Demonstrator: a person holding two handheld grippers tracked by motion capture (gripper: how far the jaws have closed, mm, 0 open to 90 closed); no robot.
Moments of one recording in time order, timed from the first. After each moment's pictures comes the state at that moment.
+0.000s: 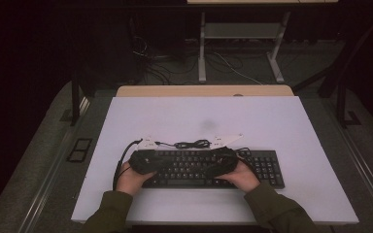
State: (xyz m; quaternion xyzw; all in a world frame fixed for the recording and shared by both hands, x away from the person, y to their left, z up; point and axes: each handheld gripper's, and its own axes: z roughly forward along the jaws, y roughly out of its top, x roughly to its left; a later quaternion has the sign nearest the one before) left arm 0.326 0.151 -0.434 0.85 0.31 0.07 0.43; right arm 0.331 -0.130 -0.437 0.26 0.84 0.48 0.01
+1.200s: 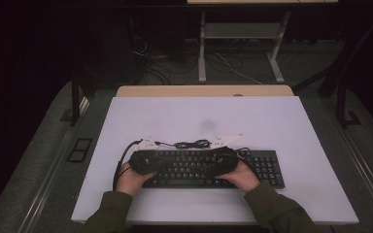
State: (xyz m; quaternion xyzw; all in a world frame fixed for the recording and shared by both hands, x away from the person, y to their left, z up) left arm 0.325 0.151 -0.434 0.84 0.31 0.06 0.43; right arm 0.331 -0.131 -0.436 0.26 0.84 0.48 0.01
